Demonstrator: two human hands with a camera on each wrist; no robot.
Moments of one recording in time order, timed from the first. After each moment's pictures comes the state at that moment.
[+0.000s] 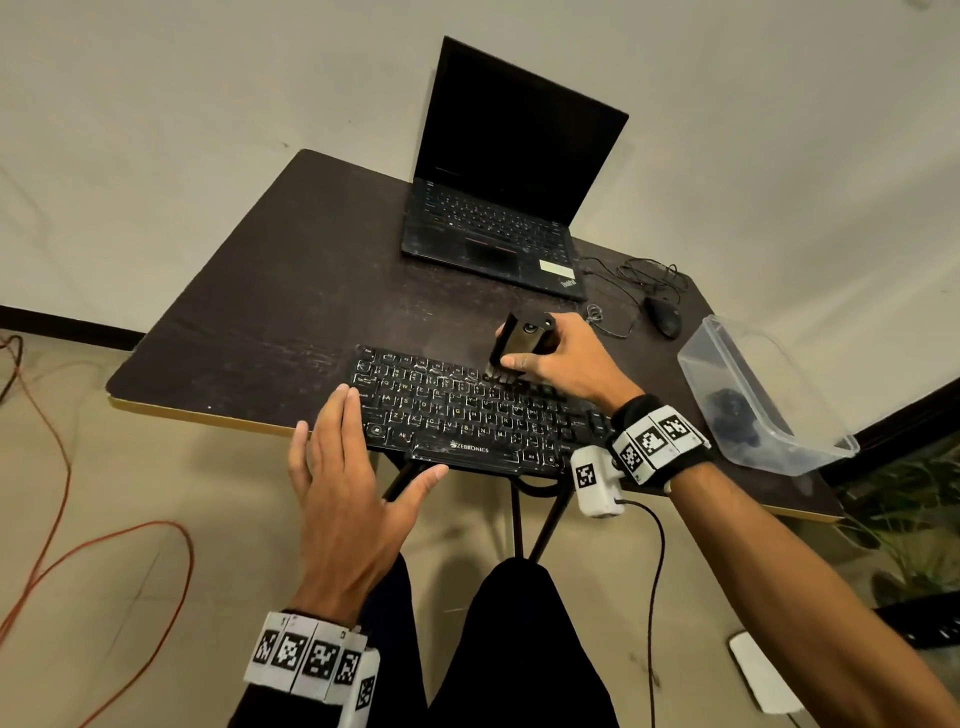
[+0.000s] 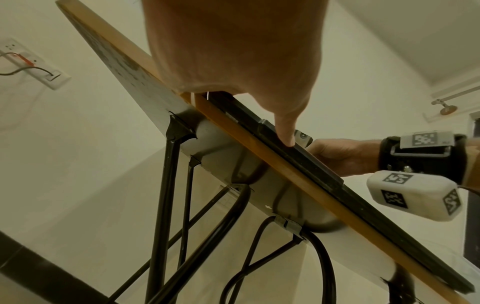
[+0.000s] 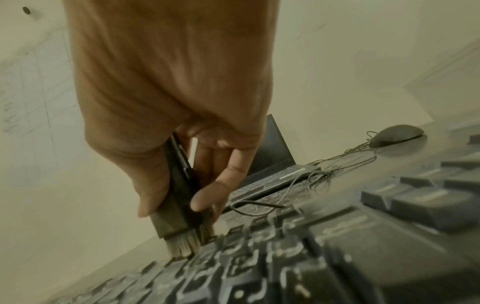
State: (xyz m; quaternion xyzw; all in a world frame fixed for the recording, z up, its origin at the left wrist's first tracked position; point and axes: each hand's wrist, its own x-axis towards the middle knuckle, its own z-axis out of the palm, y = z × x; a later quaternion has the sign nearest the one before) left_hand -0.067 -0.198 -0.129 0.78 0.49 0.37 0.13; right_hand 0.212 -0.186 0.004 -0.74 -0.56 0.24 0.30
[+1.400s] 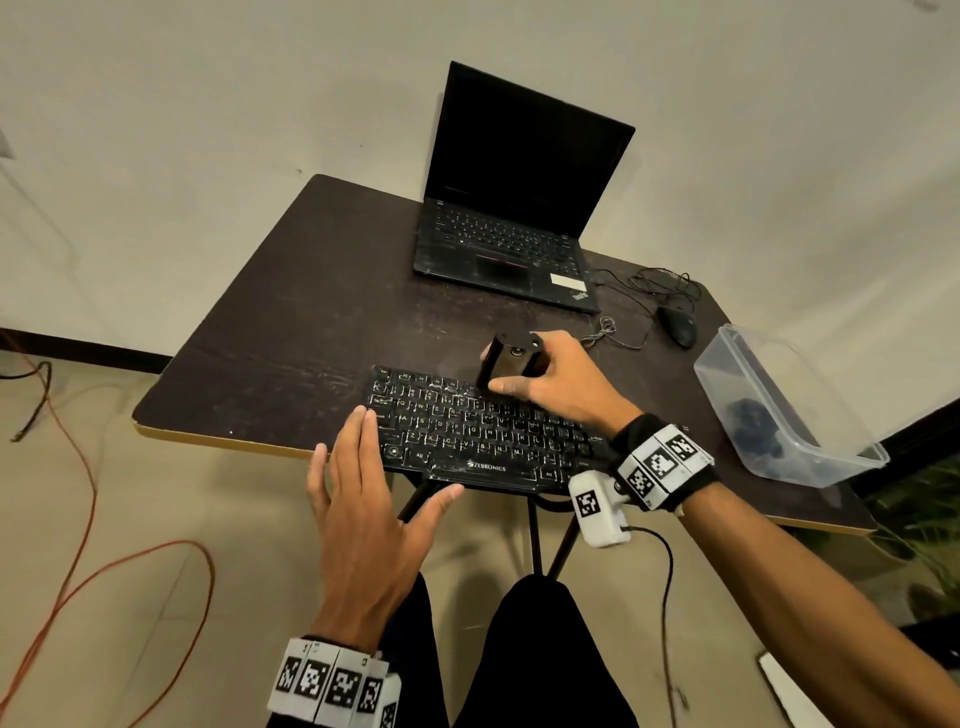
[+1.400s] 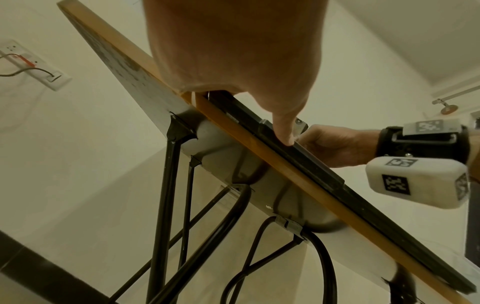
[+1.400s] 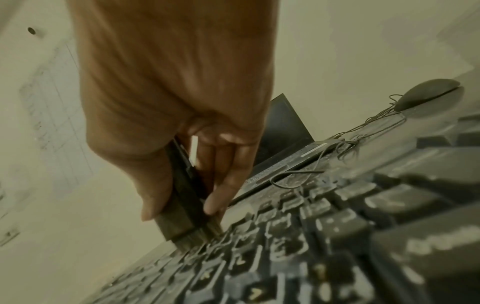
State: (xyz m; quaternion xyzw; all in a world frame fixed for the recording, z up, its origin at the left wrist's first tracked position) left_hand -0.067 -0.198 -0.129 0.77 0.49 0.38 0.14; right_hand 0.189 -0.178 0.000 -0.73 -0.58 0.22 0.29
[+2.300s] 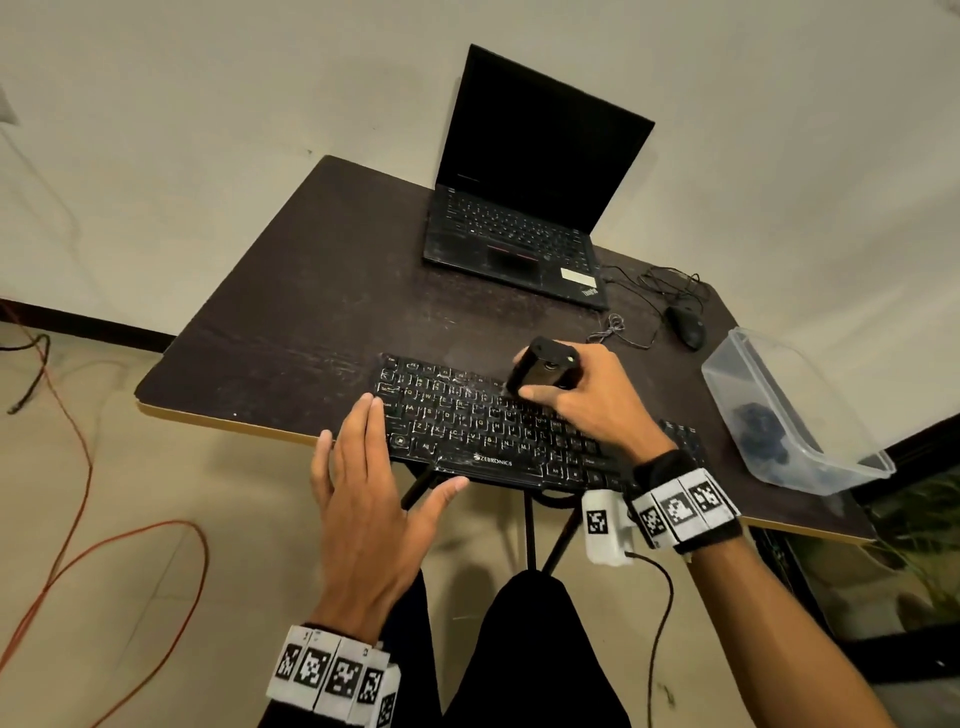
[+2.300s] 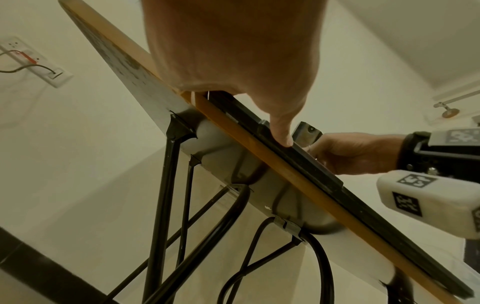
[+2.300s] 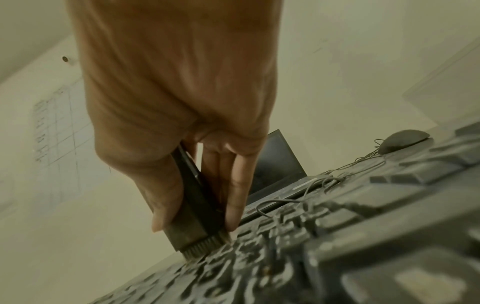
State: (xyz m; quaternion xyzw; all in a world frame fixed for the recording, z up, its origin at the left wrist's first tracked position) left_hand -0.066 -0.198 -0.129 0.77 0.49 0.37 0.14; right_hand 0.184 -0.209 0.004 -0.75 -0.57 0.19 0.29
